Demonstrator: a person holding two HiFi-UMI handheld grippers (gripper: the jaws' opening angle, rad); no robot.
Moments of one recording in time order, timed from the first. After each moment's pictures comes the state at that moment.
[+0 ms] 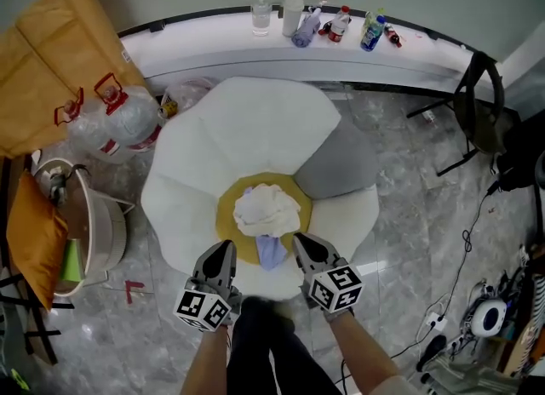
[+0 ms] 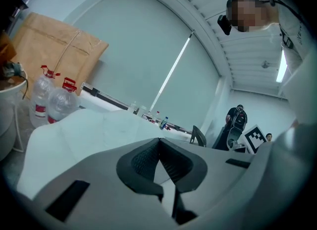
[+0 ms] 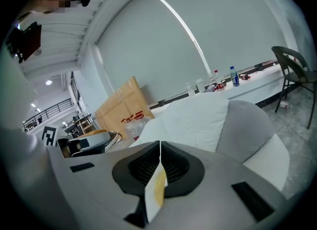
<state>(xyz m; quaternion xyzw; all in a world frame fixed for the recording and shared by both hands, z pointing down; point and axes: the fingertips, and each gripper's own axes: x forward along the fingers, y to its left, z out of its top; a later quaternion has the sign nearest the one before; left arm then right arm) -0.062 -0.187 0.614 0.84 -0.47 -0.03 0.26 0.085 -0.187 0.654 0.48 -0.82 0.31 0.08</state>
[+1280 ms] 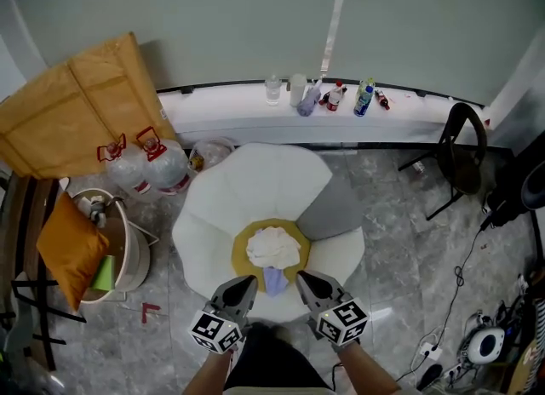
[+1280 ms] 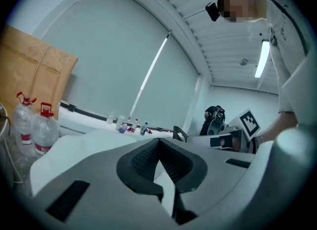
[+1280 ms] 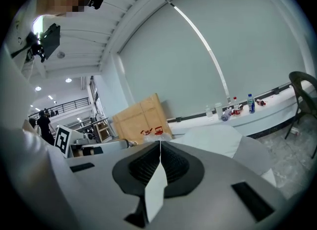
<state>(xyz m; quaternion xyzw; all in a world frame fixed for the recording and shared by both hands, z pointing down) -0.026 -0.107 0.428 0.90 -0.39 0.00 0.20 0.074 -0.113 0.431 0.43 -0.87 0.24 0.05</state>
